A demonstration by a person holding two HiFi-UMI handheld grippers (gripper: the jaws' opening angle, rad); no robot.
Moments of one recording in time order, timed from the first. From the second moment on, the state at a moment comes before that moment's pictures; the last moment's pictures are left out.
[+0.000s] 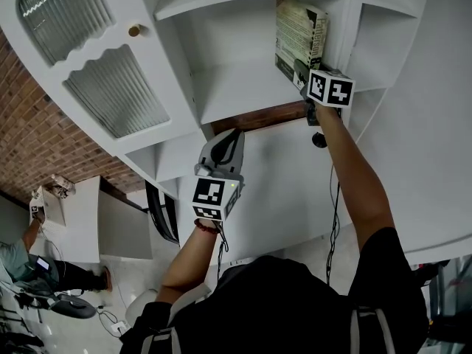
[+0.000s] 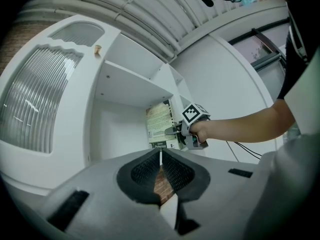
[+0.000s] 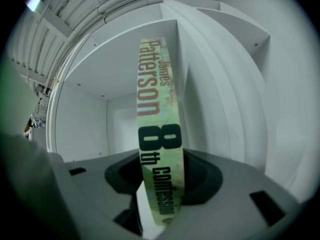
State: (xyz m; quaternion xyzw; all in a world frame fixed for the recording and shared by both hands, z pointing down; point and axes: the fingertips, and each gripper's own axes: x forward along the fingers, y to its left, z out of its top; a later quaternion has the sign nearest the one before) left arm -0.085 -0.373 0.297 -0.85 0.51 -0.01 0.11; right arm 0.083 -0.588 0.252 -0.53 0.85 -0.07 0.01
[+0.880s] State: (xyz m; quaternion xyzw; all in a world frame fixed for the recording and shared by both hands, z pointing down) left arm -0.089 -0.343 0.320 -0.85 0.52 -0.02 0.08; right arm 0.096 -0.579 0.264 -0.60 0.80 -0.01 -0.01
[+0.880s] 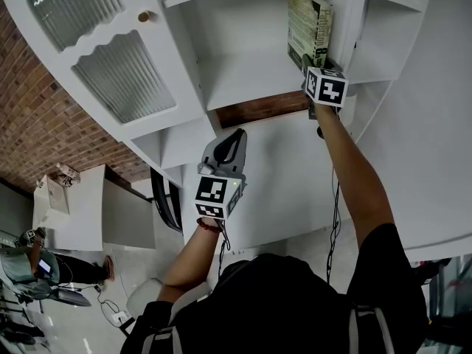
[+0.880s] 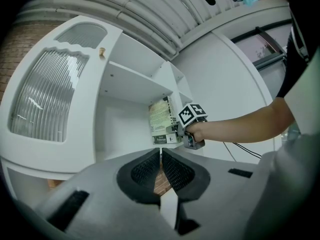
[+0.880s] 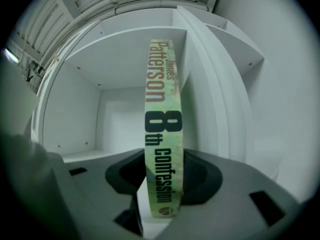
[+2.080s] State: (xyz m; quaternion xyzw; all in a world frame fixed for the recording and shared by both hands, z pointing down) left arm -0.099 -0.318 0.330 -0.85 0.53 0.00 0.06; right arm 0.111 -0.493 0.286 -0.55 0.83 0.00 -0.03
